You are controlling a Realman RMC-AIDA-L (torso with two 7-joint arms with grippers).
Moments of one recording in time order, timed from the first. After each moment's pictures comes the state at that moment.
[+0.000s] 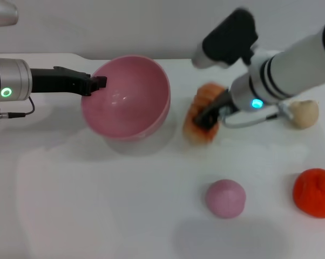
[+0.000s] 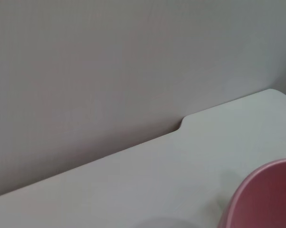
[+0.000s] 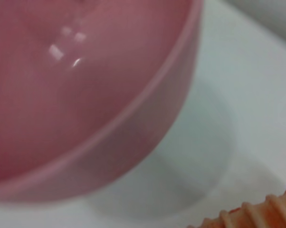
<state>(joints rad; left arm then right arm) -0.61 -1.97 1.09 0.78 1.95 1.10 -1.99 0.83 2.07 -1.64 -0.89 0.68 0.98 -0.56</state>
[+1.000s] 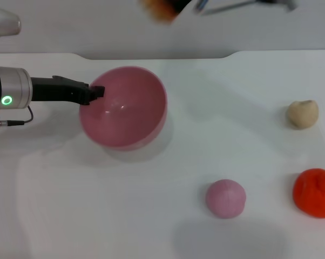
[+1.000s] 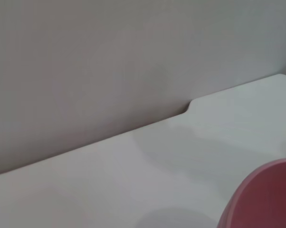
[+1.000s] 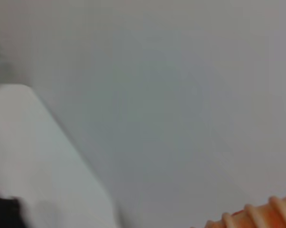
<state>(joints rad) -0.60 -1.98 1.09 0.78 1.99 1.10 -2.00 0.77 2.08 -1.64 -1.63 0.44 1.07 -0.47</state>
